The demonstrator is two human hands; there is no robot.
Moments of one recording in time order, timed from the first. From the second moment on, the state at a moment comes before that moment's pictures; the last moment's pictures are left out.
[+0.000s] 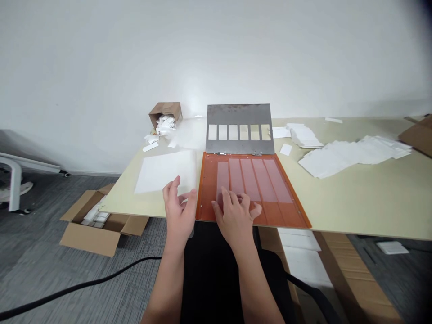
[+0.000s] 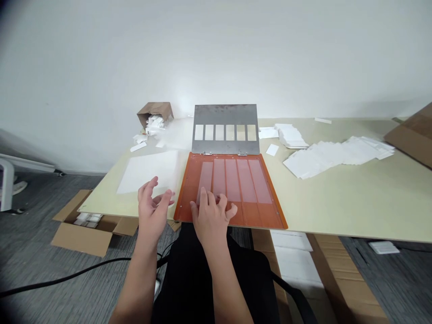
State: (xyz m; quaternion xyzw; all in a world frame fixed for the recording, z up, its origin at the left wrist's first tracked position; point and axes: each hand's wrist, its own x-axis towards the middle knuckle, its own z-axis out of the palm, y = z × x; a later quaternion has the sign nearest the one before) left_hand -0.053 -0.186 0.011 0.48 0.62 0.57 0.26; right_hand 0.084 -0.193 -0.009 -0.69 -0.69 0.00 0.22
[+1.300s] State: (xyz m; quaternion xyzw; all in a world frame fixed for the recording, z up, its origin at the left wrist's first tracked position) left_hand -0.057 -0.189 0.013 0.47 0.58 0.62 0.25; right_hand 0.085 -0.192 -0.016 -0.68 -0.70 -0.01 0.23
